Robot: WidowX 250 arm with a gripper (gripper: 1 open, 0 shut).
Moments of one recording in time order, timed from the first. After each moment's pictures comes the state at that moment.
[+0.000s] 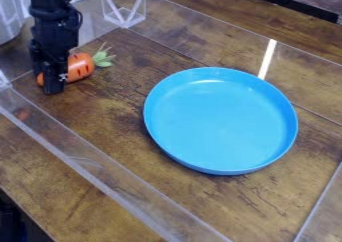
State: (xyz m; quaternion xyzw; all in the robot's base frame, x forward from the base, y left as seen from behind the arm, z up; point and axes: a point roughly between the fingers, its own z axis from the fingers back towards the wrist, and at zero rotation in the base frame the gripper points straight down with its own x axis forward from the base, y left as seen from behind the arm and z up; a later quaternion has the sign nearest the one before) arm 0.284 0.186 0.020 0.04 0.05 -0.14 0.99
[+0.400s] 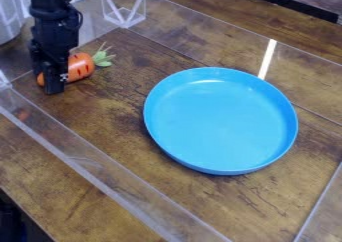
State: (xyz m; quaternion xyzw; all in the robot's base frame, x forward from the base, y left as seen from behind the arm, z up) arm 0.283 0.184 0.020 0.04 0.05 -0.13 0.99
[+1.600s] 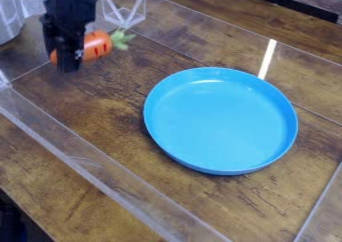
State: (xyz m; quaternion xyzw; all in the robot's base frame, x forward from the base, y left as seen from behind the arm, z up) arm 0.293 0.143 0.086 0.06 0.02 -0.16 0.99
